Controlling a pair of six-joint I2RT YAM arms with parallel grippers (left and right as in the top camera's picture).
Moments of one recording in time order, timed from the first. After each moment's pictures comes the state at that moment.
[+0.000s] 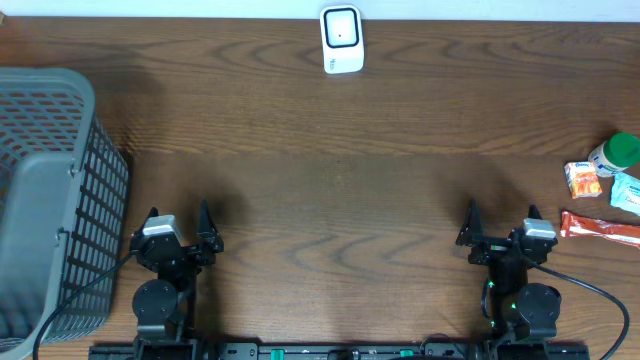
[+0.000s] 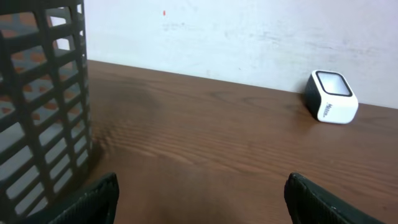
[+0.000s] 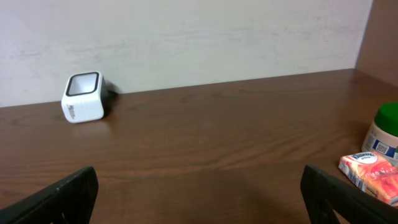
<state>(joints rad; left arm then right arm) -0.01 0.01 0.04 -0.14 -0.10 -0.14 0.03 0.01 0.01 -0.06 0.11 0.12</state>
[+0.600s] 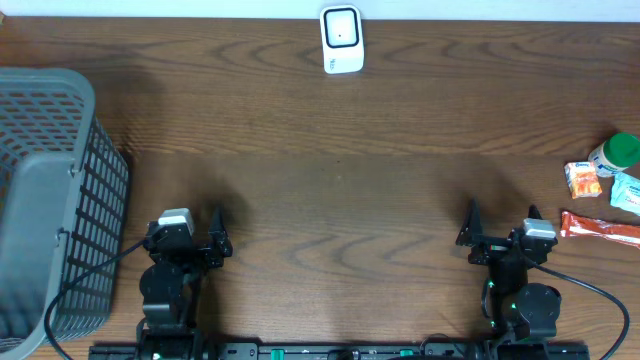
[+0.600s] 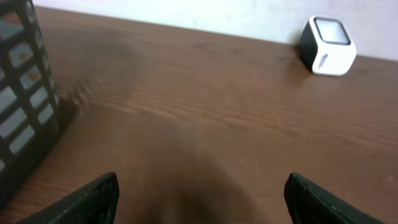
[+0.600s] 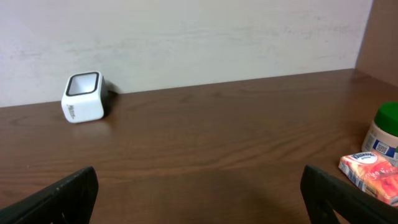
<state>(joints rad) -0.02 0.19 0.03 -0.14 -0.03 -0.15 0.03 0.01 0.01 -0.06 0.11 0.12</state>
